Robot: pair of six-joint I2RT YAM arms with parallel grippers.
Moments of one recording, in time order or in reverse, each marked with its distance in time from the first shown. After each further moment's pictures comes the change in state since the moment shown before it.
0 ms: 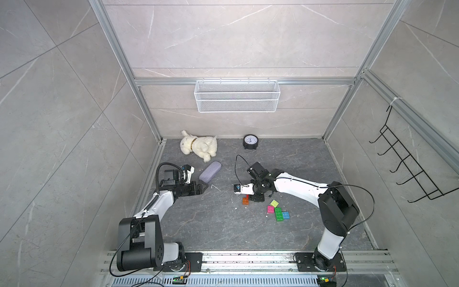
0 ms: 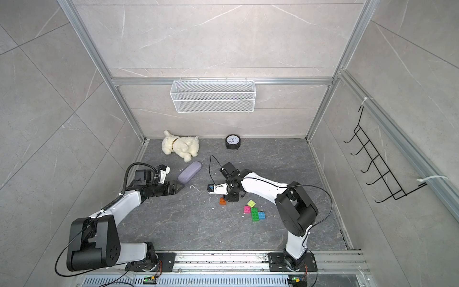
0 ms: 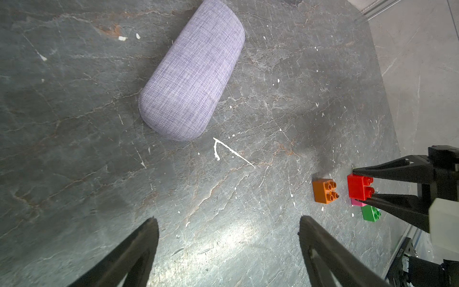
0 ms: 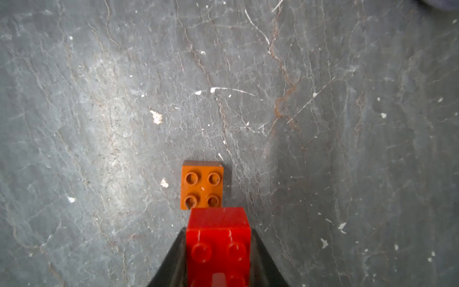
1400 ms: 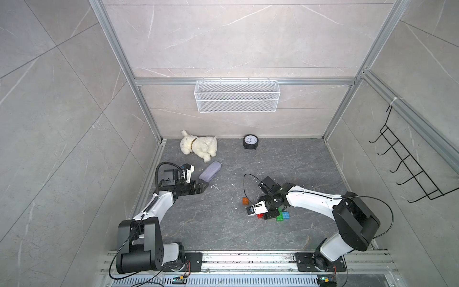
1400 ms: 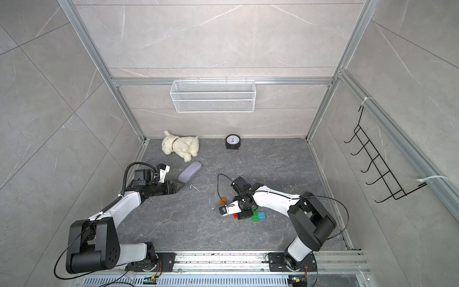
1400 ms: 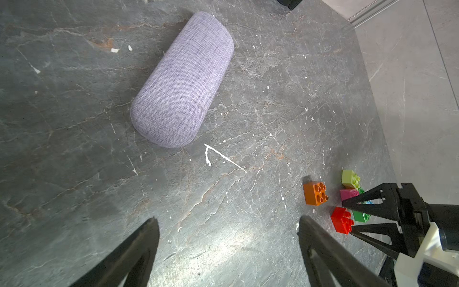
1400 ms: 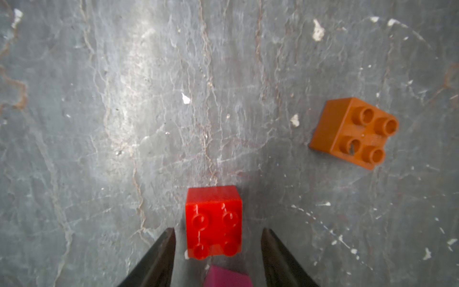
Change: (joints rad) left arm -0.002 -0.018 -0.002 0.019 0.025 -0.019; right arm -0.006 -0.198 -0.349 0.043 -0.040 -0.303
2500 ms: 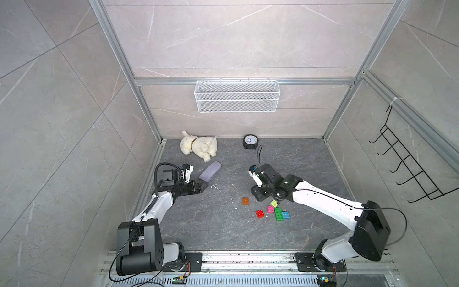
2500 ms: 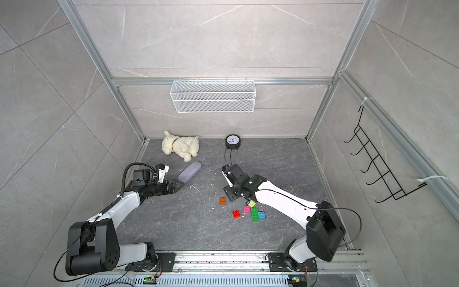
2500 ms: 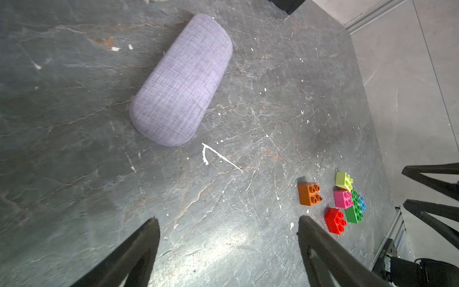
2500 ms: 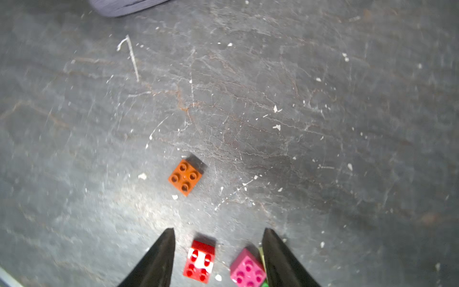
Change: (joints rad) left arm 0.002 -0.016 0.000 -0.003 0.026 -0.023; right arm 0.031 -0.163 0.186 -0.025 0.256 1.149
